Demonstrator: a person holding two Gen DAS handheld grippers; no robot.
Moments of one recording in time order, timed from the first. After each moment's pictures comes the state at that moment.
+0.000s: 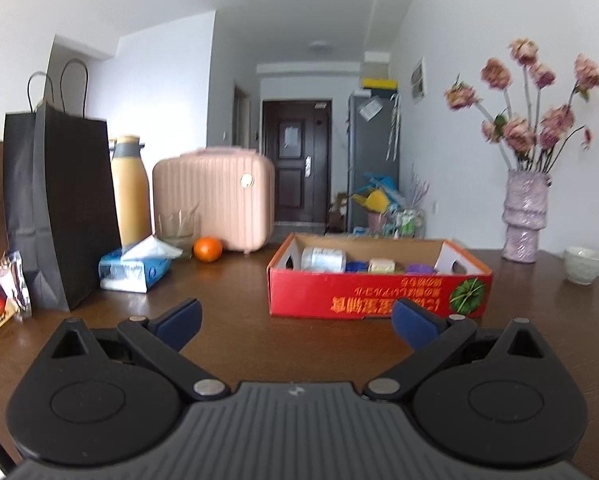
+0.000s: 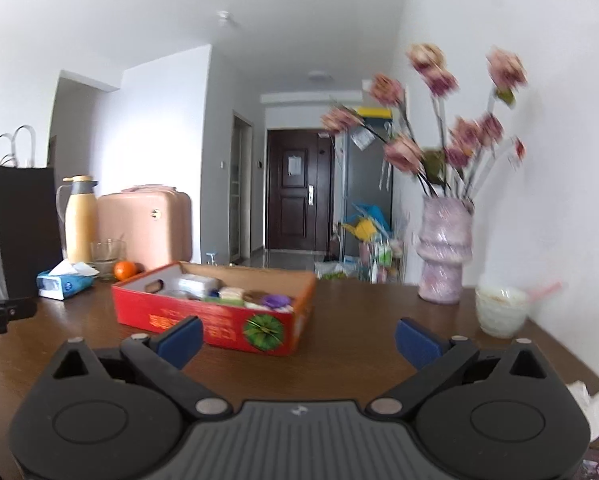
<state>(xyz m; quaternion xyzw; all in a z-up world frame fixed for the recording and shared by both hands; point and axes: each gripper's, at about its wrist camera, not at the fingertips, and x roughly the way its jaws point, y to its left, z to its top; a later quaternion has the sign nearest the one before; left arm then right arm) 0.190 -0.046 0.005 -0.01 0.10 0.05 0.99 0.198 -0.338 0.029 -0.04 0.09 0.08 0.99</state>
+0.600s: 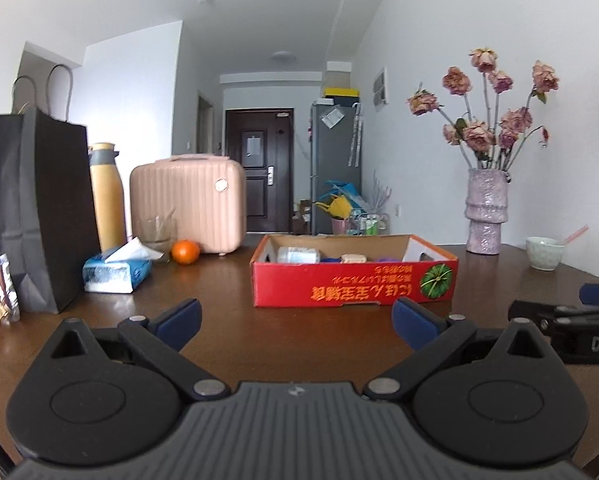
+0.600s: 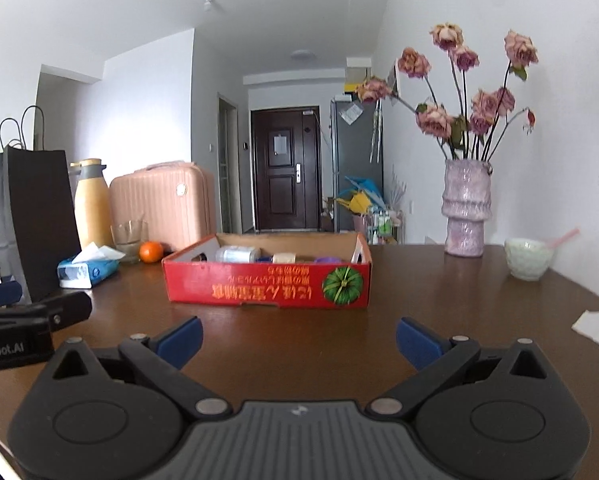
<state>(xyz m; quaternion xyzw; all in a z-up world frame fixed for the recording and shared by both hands) 0.156 -0.021 -0.012 0.00 0.09 0.00 1.00 0.163 -0.238 -0.010 0.01 0.15 0.06 0.99</state>
